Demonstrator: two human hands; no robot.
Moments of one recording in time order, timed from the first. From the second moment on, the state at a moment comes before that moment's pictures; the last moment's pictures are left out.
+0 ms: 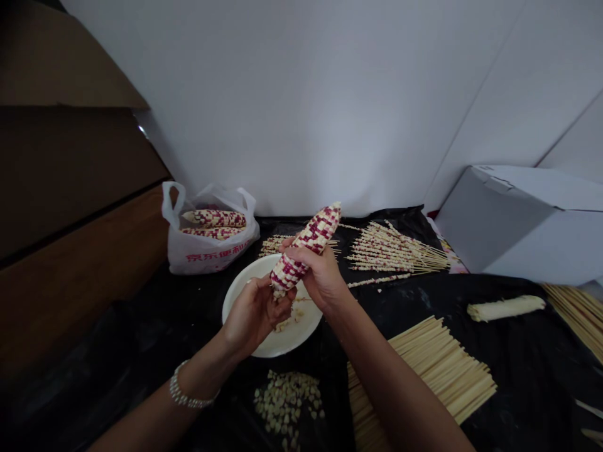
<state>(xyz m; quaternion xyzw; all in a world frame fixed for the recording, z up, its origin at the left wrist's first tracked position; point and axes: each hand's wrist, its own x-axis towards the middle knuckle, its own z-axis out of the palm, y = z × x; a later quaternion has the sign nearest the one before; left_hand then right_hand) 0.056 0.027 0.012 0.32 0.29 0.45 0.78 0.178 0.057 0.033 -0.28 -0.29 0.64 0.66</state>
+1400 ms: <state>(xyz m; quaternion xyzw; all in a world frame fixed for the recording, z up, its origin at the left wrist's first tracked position) 0.051 0.032 0.016 0.20 0.26 0.42 0.85 0.177 0.060 0.030 -0.27 -0.27 0.63 0.67</state>
